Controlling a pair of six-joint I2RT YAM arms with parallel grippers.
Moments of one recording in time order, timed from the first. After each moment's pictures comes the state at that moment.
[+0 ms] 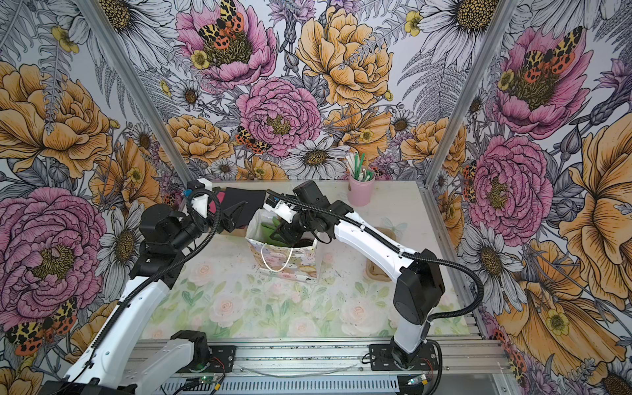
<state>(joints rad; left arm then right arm) -0.09 0.95 0.90 0.02 0.46 0.07 0.72 1.73 1.62 -0.63 -0.50 -0.25</state>
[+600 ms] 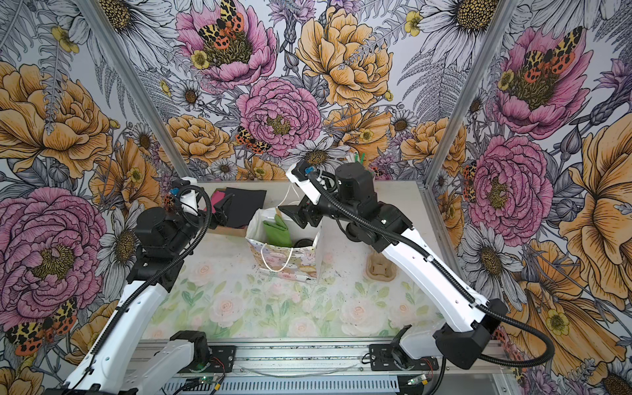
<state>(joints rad) -0.06 0.91 0.86 0.04 0.21 -0.06 0.66 1.32 1.59 -0.48 -0.35 -0.22</state>
